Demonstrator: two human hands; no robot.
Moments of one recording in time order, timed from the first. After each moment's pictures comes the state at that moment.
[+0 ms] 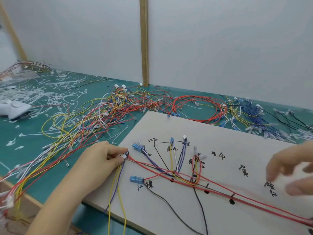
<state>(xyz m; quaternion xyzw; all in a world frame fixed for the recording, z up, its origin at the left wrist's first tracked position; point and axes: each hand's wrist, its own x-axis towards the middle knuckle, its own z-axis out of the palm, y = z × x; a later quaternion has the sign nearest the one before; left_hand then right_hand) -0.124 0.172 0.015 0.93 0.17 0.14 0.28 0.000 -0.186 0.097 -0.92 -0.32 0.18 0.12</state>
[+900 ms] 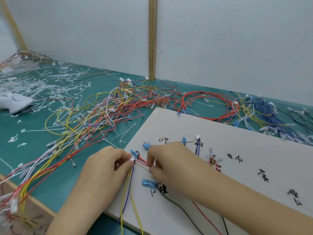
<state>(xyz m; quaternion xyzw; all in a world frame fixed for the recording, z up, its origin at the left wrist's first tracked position) -0.137 0.164 0.007 0.92 0.17 0.22 0.27 -0.049 0.026 0.039 -0.86 -0.48 0.05 0.15</state>
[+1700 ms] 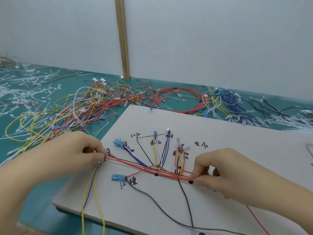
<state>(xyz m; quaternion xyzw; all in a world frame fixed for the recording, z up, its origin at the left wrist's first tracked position) -0.111 0.195 0.045 0.98 0.06 -0.03 0.17 -0.048 -0.108 0.058 -0.90 -0.36 0.15 0.21</state>
